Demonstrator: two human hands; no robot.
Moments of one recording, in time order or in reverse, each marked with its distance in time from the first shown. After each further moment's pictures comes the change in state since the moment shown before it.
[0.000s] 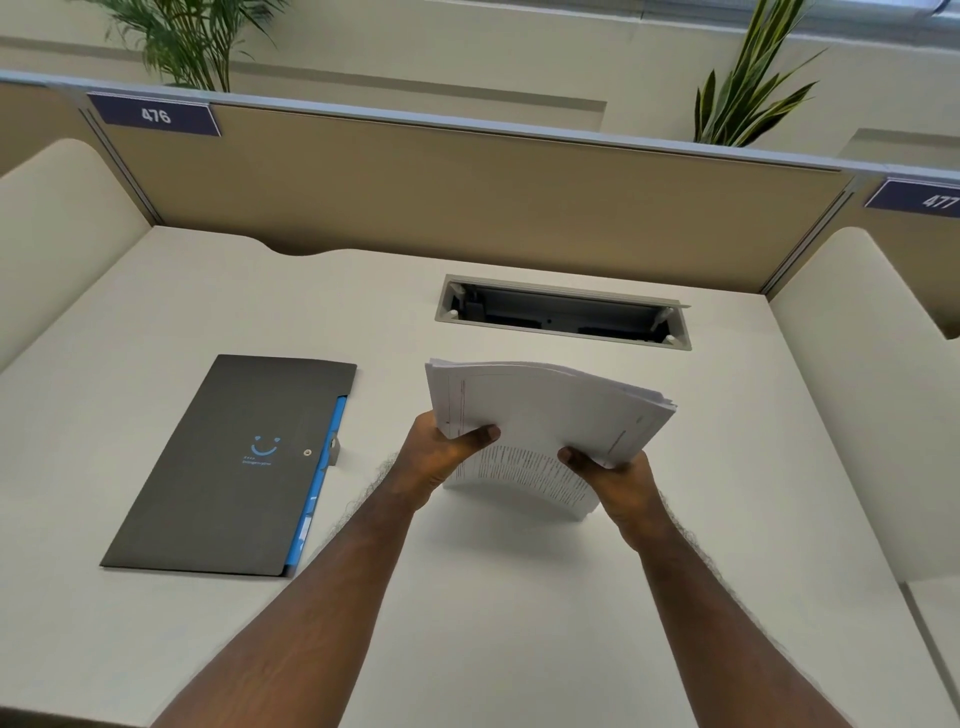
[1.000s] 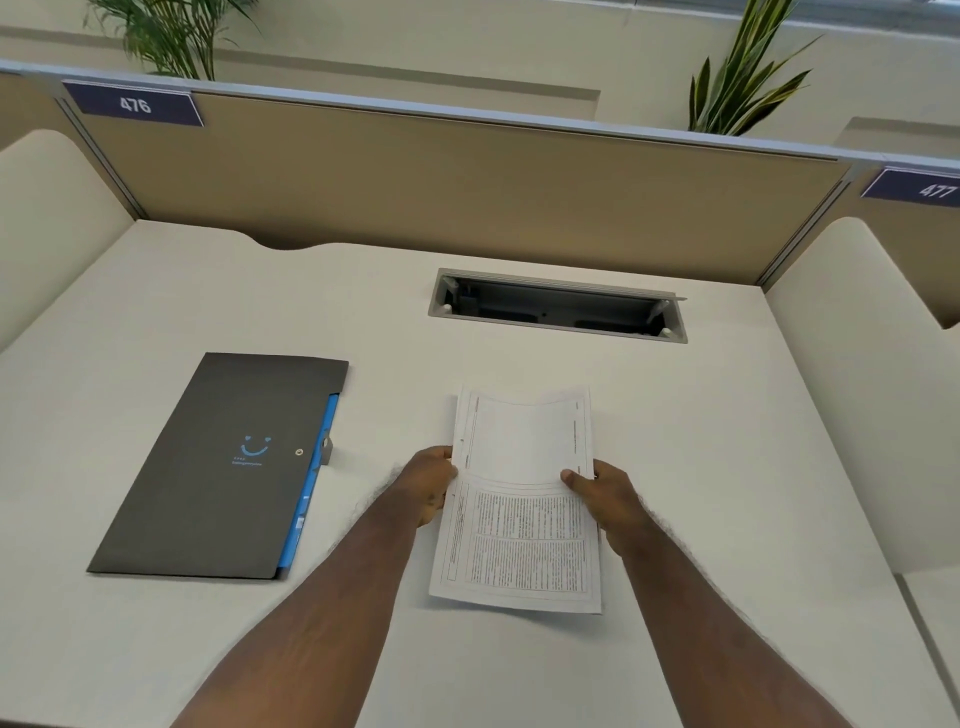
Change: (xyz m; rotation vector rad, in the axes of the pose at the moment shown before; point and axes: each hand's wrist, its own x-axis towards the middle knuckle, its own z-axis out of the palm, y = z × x) left_hand 0.022 -0.068 -0.002 0.034 0.085 -0.646; right_hand 0.018 0.058 -0.007 -0.277 0.058 0.392
